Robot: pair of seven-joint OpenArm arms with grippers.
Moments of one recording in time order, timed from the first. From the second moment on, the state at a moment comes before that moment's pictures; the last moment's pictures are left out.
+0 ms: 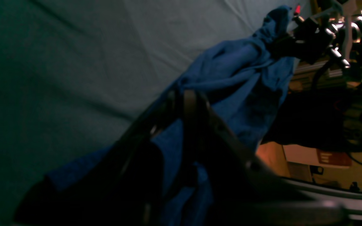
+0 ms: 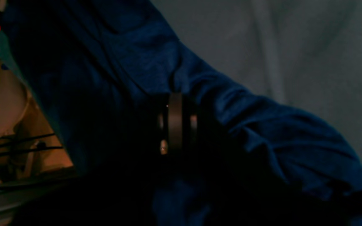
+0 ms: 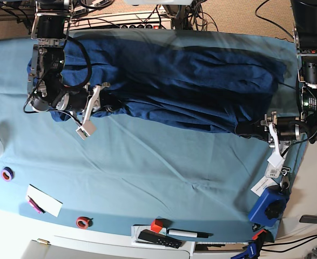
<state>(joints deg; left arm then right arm) -20.7 -28.3 0.5 56.7 -82.6 -43.3 80.1 2.0 19.1 9.0 90.4 57.0 39.8 -77.1</state>
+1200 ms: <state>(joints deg) -18.2 -28.3 0.5 56.7 -75.2 -43.3 74.1 -5.3 20.8 9.0 90.5 56.7 39.8 -77.3</state>
